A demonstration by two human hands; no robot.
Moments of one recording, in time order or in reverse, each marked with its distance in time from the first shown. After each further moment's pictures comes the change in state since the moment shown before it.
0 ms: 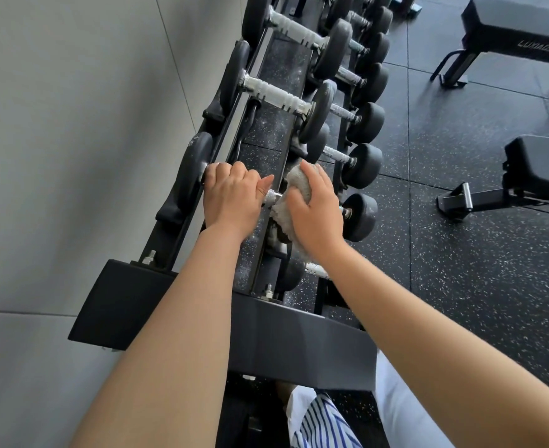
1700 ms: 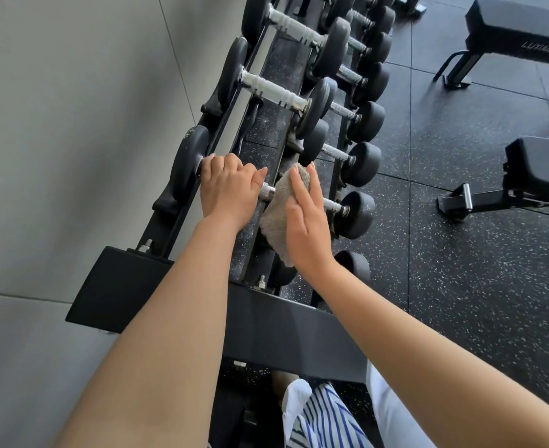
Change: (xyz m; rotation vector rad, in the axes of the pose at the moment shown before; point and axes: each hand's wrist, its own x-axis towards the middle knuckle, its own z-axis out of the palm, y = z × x) left_hand -0.001 0.007 -0.002 -0.022 -0.001 -0.059; right_hand -0.032 0.017 0.002 0.145 -0.039 -0.159
